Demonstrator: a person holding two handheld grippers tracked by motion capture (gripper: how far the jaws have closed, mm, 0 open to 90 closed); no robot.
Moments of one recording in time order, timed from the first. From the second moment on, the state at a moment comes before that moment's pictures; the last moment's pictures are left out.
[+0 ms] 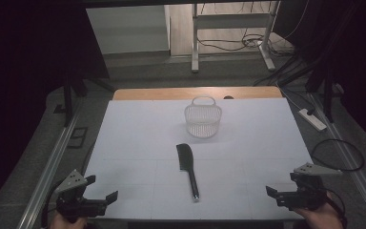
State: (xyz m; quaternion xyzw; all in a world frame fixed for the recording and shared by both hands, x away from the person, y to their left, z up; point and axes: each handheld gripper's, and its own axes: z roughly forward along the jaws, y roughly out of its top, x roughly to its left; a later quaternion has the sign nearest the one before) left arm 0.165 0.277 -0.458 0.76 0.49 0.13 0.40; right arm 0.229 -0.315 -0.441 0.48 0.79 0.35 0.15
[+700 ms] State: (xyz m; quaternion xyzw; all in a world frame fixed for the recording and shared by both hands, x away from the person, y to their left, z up) left arm 0.168 0.275 -0.459 0.77 0.50 0.13 0.38; right arm 0.229 -0.311 -0.442 0.47 0.80 0.34 0.15
